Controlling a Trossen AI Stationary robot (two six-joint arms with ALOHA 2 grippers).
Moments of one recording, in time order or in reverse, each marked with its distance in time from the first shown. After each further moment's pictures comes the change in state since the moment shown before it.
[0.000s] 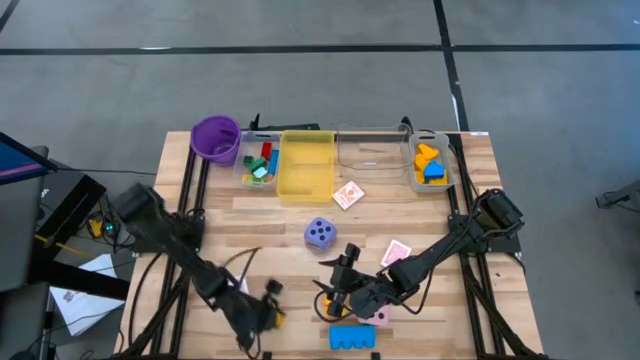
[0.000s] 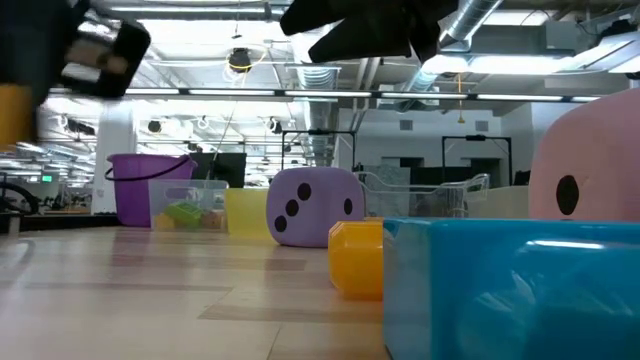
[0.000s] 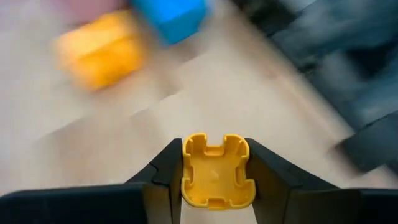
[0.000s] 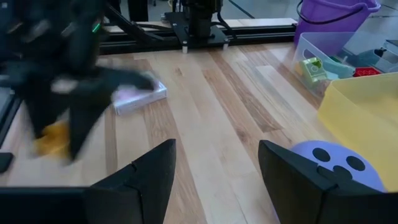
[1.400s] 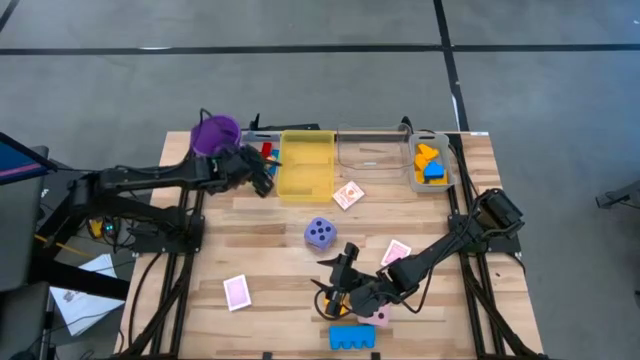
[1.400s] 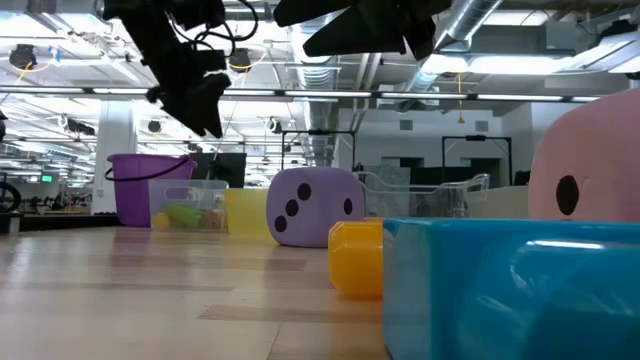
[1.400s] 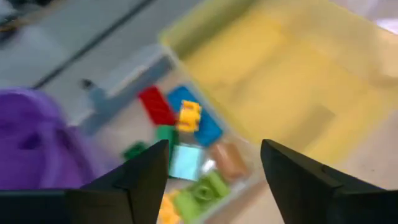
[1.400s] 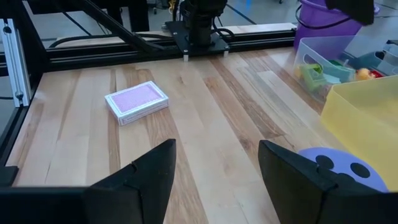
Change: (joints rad) left arm 1.067 -0.530 0.001 -0.657 -0.235 -0.212; right arm -0.006 0.000 0.000 0.035 0.000 0.000
